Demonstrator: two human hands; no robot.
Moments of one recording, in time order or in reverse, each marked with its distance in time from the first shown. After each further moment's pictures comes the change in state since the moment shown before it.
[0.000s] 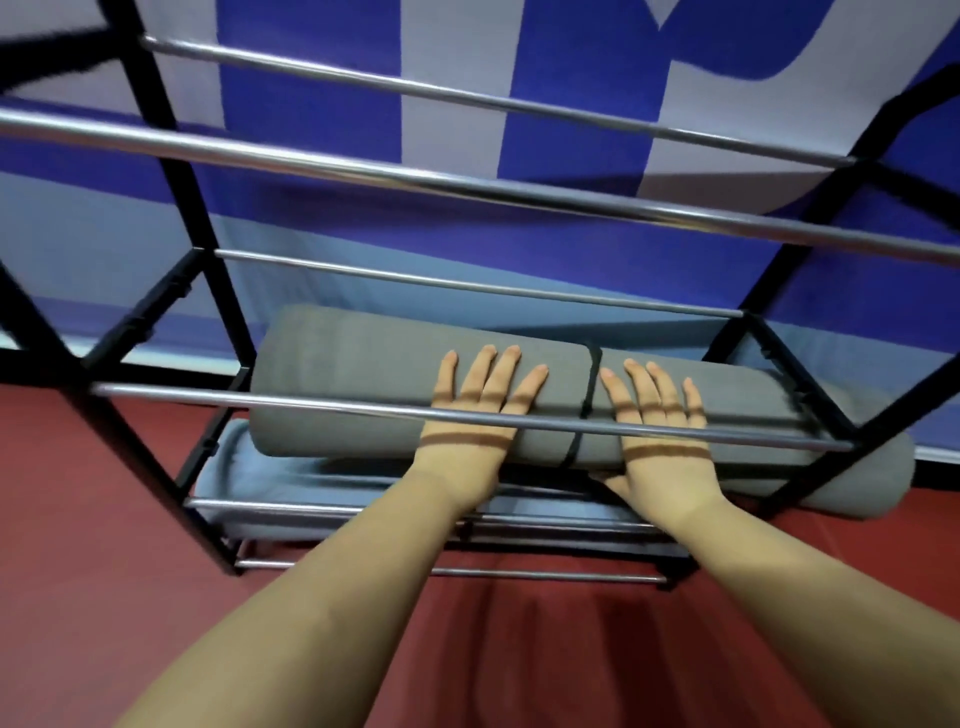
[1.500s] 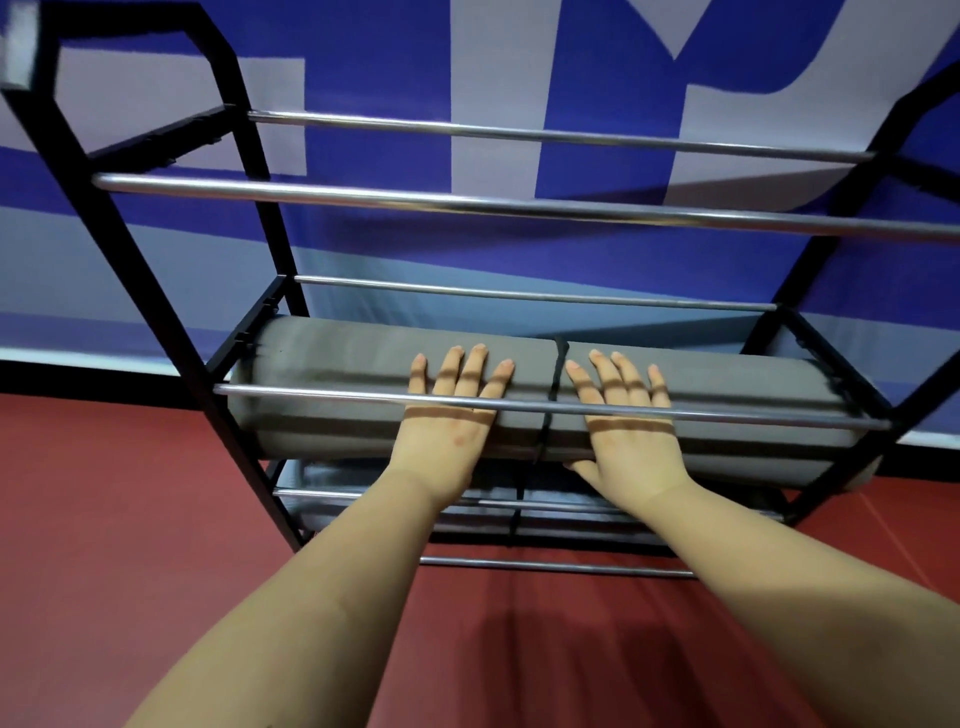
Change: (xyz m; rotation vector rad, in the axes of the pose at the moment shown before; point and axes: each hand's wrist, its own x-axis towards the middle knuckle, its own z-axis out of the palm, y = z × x) left_hand -0.047 -0.050 -0.032 0.110 -0.061 -0.090; right_hand 0.021 -0.072 -0.034 0.061 -0.114 -0.014
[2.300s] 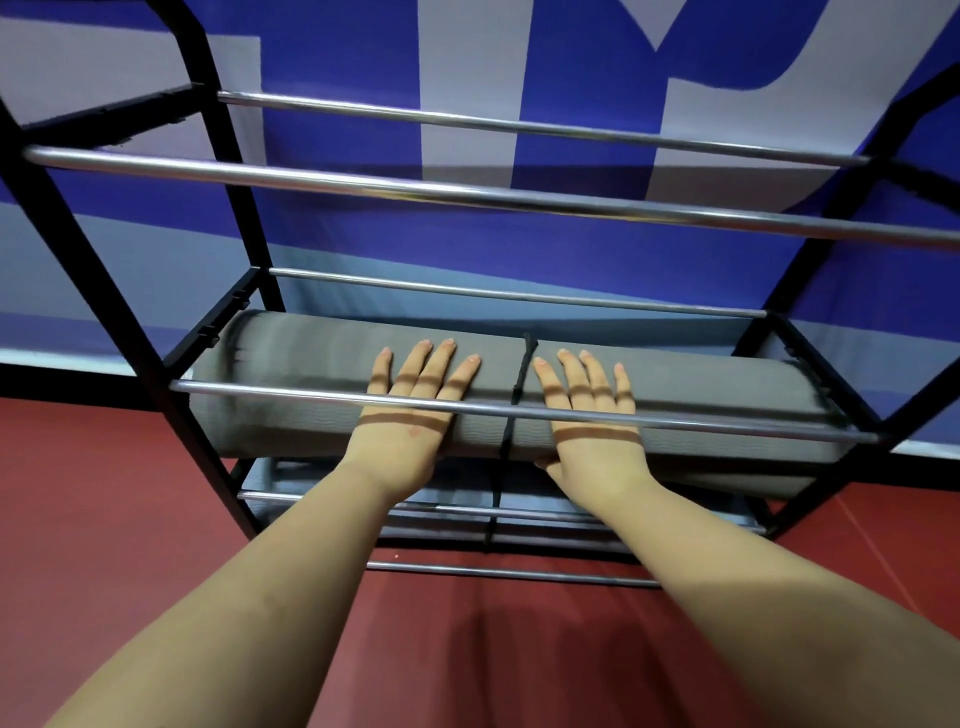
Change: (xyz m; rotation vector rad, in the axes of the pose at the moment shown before) left_hand 0.020 -0.022 0.043 -0.025 0.261 0.077; right_hand 0.013 -0.003 -0.002 0.022 -0.088 -0.013
